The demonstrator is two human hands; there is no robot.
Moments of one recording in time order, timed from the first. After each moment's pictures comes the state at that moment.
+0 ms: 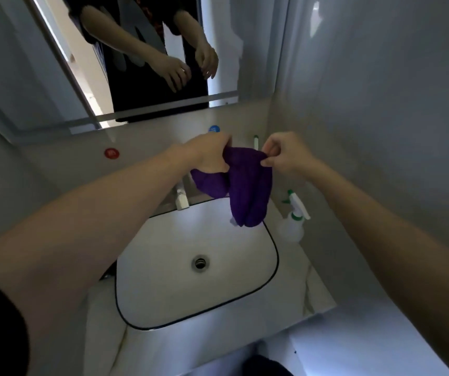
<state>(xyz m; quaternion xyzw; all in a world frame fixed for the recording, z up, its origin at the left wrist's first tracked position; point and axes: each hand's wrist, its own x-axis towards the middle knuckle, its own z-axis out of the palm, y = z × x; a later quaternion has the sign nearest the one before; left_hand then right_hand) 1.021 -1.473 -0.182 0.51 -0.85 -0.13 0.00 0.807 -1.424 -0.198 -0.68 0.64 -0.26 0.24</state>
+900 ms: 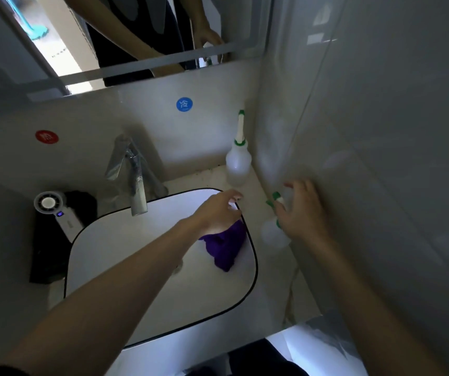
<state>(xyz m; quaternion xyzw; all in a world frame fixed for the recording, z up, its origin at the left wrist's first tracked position) 0.938 -1.465 -0.372 0.55 -0.72 -0.42 0.06 0.727 -1.409 -0.360 -0.59 0.74 -0.24 0.20</state>
